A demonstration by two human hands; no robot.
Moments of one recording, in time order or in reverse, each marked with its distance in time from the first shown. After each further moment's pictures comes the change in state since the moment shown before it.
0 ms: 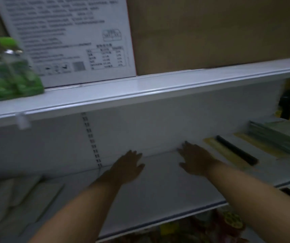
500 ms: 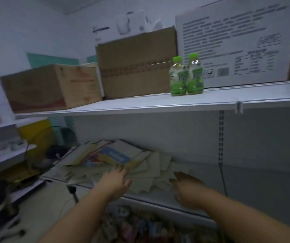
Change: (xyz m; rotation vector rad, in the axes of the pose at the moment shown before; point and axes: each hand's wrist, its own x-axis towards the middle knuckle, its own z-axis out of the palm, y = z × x) left_hand -0.349 -0.288 -0.049 0.105 0.041 -0.662; right_hand -0.016 -0.416 -0.032 0.122 -0.029 -0.680
